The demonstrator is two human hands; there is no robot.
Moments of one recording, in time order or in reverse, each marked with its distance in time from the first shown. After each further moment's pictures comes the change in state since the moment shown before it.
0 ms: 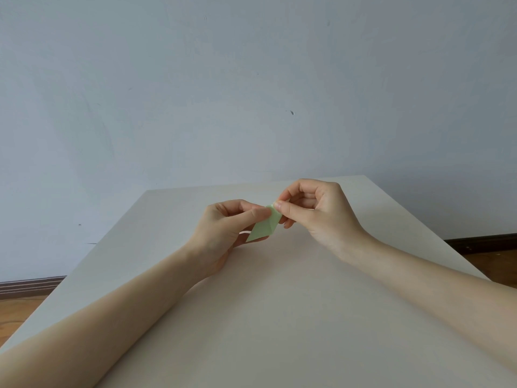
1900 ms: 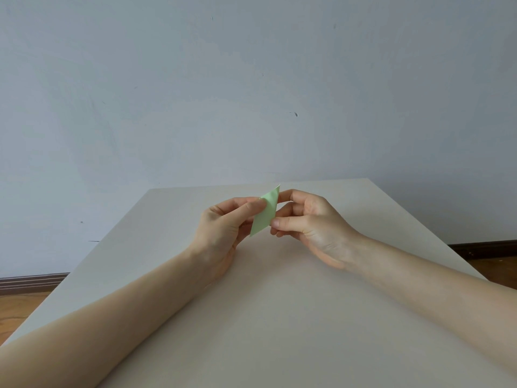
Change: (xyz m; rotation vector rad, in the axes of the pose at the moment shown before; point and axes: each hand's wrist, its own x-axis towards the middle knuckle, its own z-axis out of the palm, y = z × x) left_hand 0.002 -0.003 0.003 -0.202 0.124 0.047; right_hand 0.000 -0.003 0.008 0.234 -0.196 0.315
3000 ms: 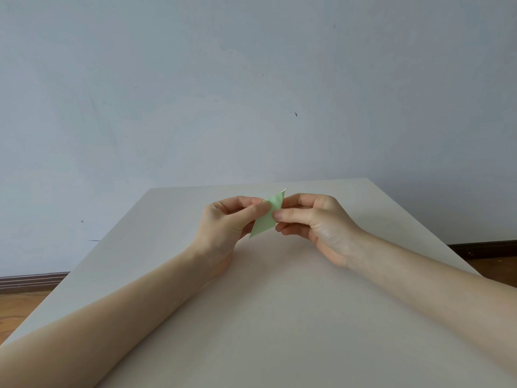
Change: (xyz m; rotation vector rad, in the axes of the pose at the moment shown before) left_hand -0.002 0.000 -0.001 0.123 -0.035 0.040; right_hand -0.001 -0.002 -0.004 0.094 0.090 0.046
